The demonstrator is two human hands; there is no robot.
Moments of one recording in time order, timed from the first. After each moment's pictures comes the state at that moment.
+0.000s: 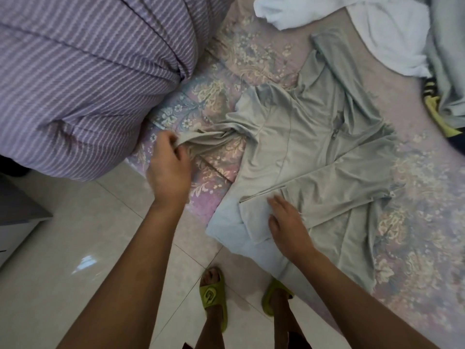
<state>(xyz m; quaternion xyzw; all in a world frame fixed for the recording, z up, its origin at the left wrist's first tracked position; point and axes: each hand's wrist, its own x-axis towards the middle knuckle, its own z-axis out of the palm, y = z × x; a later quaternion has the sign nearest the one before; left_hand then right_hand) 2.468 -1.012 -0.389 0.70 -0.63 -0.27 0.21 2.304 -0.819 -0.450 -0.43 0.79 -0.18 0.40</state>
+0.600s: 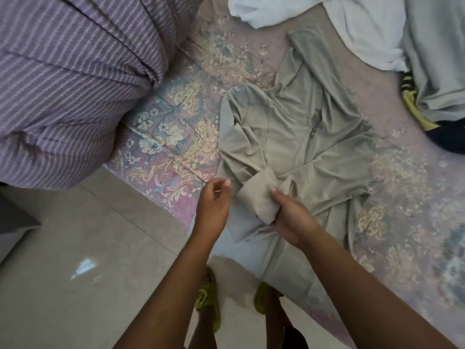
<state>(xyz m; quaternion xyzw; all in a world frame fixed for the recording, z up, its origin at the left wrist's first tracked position) 2.394 -0.922 -0.404 0.66 -0.47 -0.59 0.09 2.255 -0.844 -0.426 0.15 0.56 -0.52 0.63</state>
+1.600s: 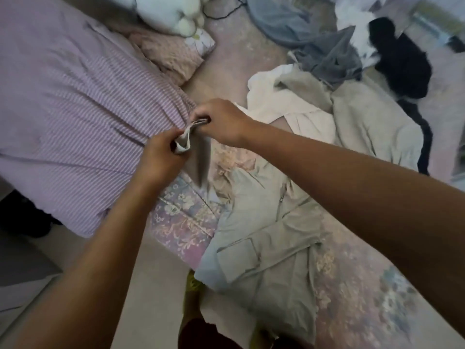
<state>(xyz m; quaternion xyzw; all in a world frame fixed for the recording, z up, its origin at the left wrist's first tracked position) 2.403 -1.096 -0.119 0.52 -0.76 -0.31 0.21 2.229 -1.091 -0.086 -0.71 0.61 -0.21 0.28</state>
